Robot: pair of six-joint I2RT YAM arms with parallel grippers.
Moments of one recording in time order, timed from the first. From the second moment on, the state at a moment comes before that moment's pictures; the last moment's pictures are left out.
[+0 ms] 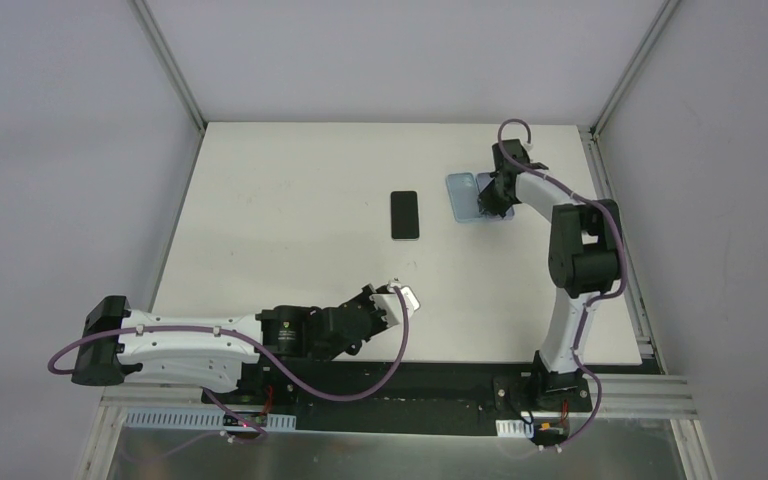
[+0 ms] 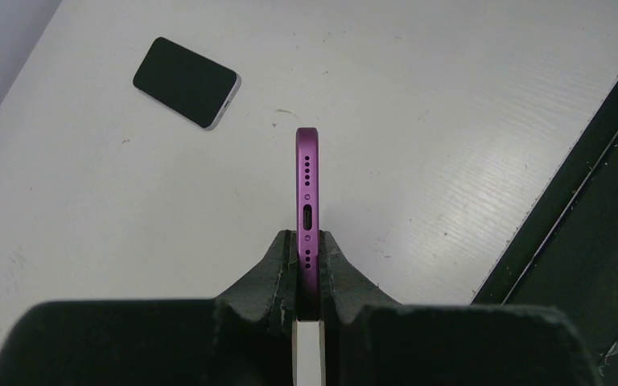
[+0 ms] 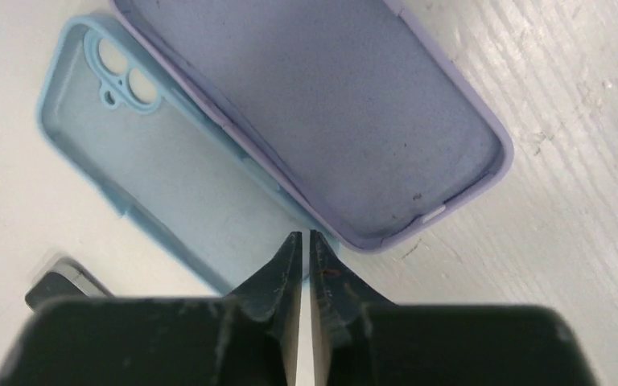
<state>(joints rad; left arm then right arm) -1.45 1.01 0.69 -0.15 -0.63 0.12 0.18 2.01 1.44 -0.54 0.12 0.86</state>
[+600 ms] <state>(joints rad) -1.45 0.96 0.69 -0.12 -0.67 0.34 0.33 1.23 0.99 -0.36 -0.23 1.20</state>
